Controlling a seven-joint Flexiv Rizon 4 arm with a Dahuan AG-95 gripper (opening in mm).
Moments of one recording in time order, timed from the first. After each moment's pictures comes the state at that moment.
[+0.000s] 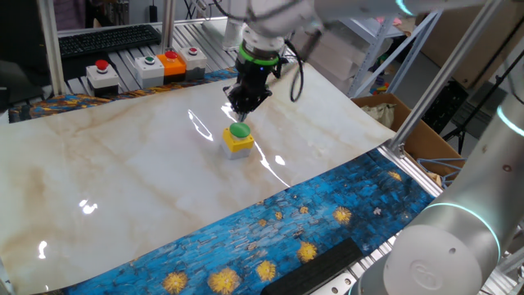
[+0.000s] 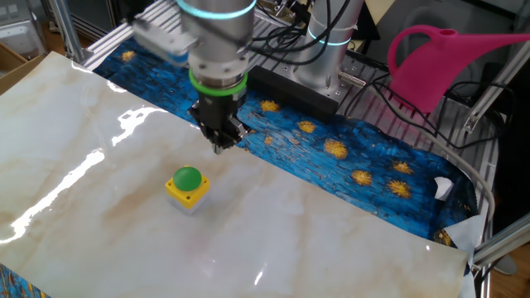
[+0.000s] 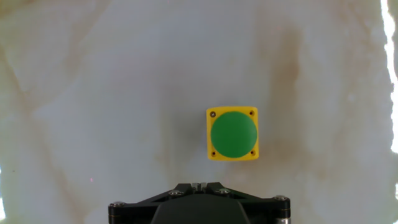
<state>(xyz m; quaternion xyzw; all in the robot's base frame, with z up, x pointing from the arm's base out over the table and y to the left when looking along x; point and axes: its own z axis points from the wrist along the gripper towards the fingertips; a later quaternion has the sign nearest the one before) 0.537 -0.016 0.173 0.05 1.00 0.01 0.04</state>
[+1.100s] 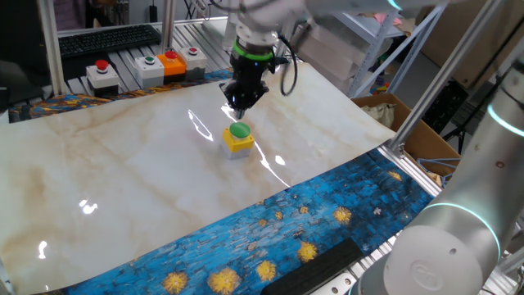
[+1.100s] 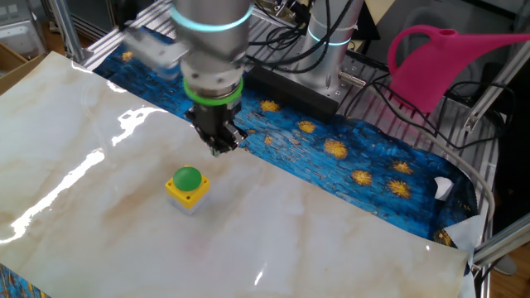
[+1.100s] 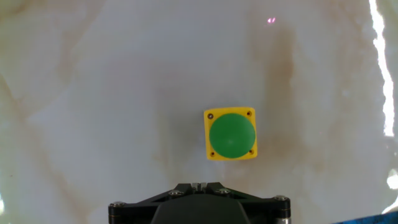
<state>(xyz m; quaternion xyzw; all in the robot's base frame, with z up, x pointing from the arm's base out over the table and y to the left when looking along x) 0.546 -0.016 0.174 0.07 1.00 0.01 -0.06</state>
